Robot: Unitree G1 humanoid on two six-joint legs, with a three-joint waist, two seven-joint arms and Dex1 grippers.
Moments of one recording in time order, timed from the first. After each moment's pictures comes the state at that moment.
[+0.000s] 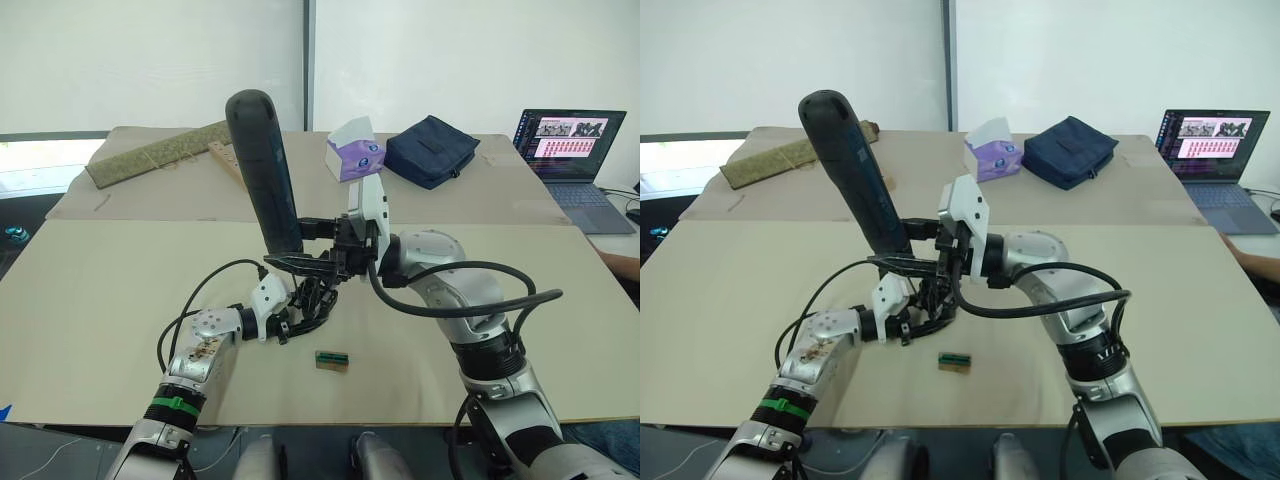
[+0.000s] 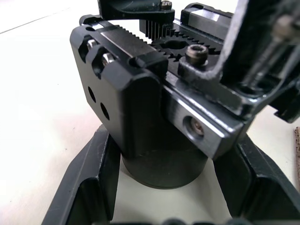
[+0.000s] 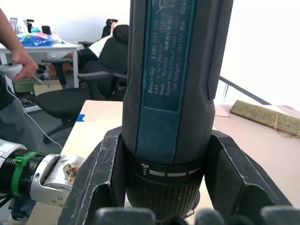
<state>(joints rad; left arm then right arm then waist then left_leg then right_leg) -0.35 0.35 -0.16 0.25 -0.16 0.05 -0.99 -0.71 -0.28 0.21 -0.19 0.49 0.47 0.92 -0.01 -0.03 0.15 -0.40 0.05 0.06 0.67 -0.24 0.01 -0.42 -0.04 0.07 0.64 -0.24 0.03</state>
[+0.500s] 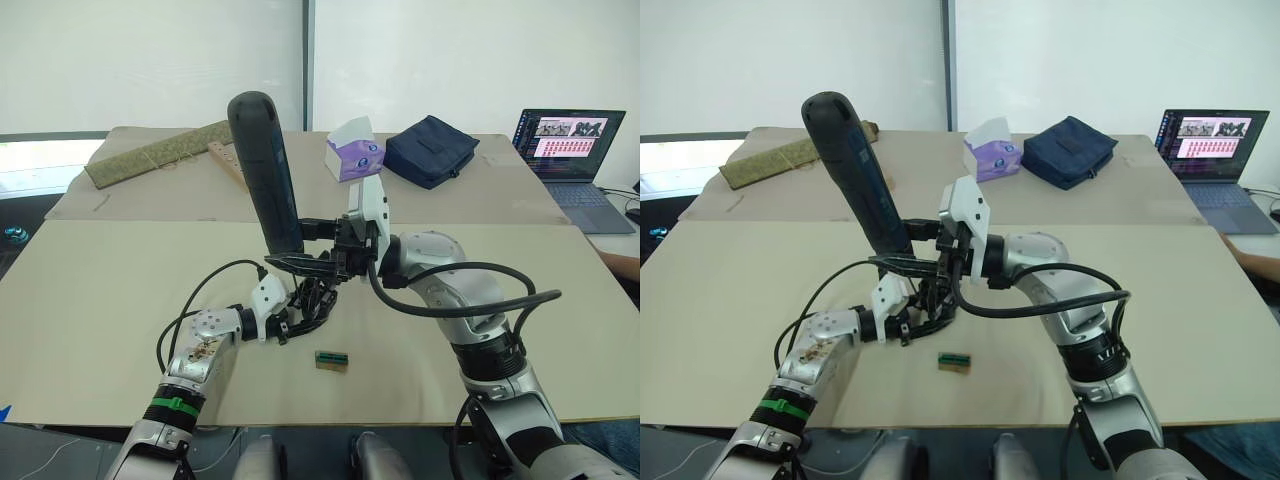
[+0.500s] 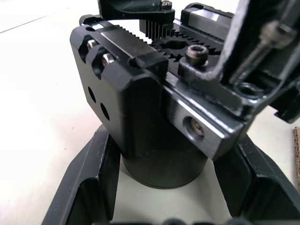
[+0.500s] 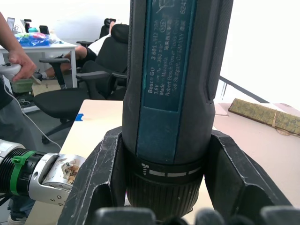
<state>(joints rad) -0.35 0.35 -0.17 0.25 -0.17 0.05 -0.99 -0.71 -0.28 0.21 -0.19 0.49 0.47 0.91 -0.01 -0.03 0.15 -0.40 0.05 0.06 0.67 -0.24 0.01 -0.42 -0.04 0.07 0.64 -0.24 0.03</state>
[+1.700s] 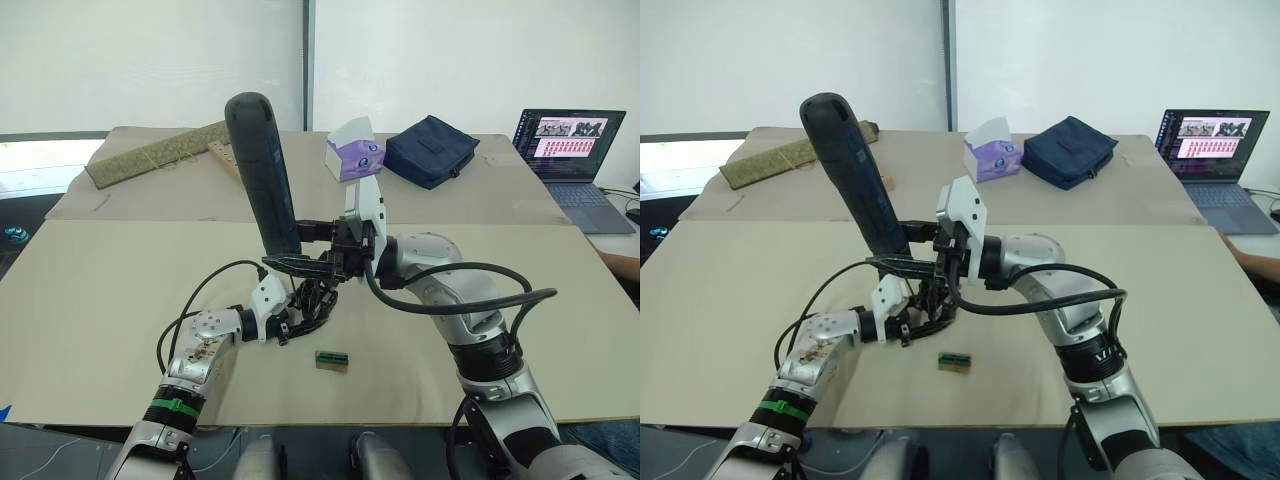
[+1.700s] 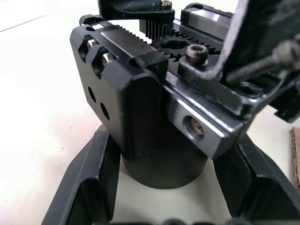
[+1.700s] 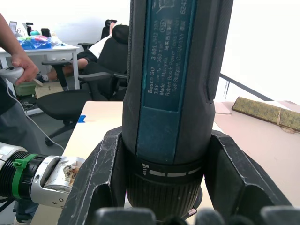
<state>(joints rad) -0.34 0.35 -0.17 0.24 -0.17 0.06 -0.99 -0.71 -0.27 0.21 -0.19 0.49 0.49 0.91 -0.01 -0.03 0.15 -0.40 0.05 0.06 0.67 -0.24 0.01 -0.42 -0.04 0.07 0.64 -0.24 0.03</state>
